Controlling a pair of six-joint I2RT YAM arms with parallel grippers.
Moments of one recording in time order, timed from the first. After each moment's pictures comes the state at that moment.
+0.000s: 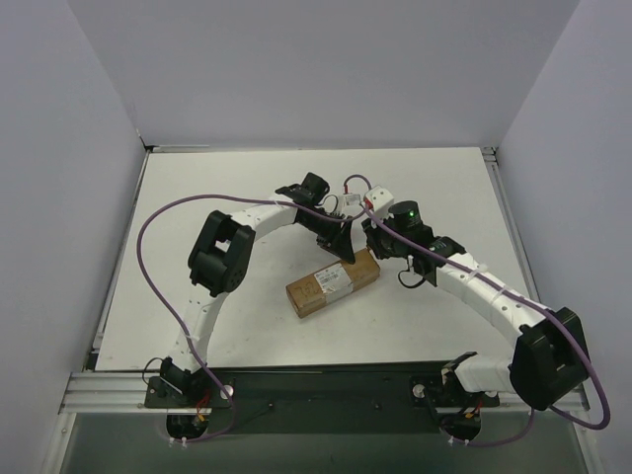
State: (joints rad) left arm -0.59 2.32 1.80 -0.60 0.95 -0.04; right arm 0.52 1.28 0.86 -0.21 0.00 -0.17
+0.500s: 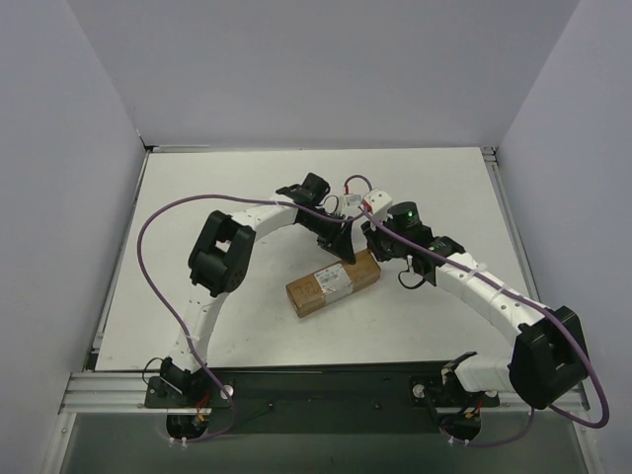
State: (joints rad) left arm -0.59 2.32 1.80 -0.59 0.95 -0.04; right arm 0.52 1.30 0.86 -0.24 -0.01 -0.18
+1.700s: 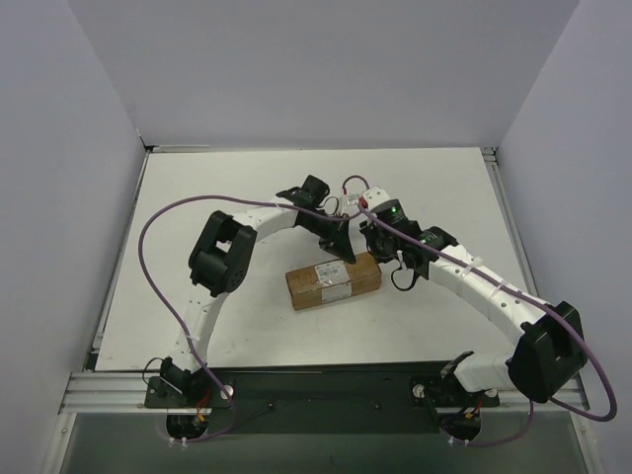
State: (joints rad) left arm -0.59 2.32 1.76 -0.51 1.01 -0.21; right arm 0.62 1.32 1.00 -0.50 0.22 -0.02
